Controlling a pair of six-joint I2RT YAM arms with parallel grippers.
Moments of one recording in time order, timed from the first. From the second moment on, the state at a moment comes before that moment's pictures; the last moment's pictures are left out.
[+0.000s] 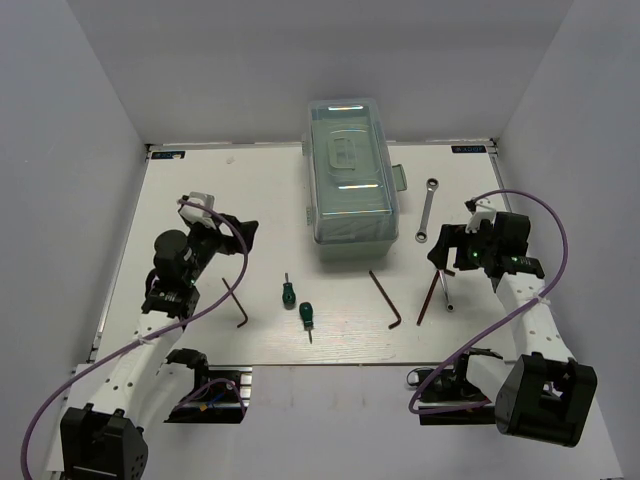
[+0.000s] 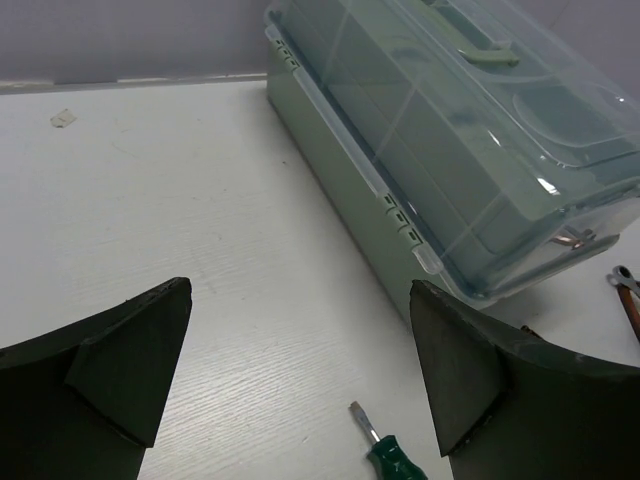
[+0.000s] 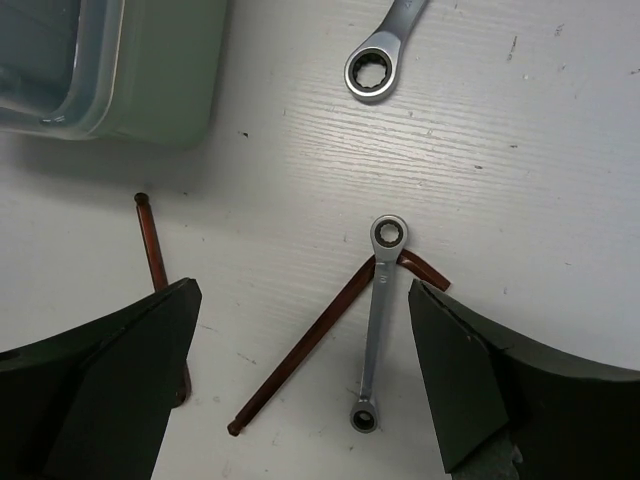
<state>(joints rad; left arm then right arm) -0.17 0.79 0.51 0.24 0.24 -0.19 -0.13 1.04 0.69 -0.43 -0.47 -0.10</state>
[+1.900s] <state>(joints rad) -0.17 1.54 0.85 0.55 0.67 -0.48 0.42 2.10 2.14 -0.47 -0.41 0.27</state>
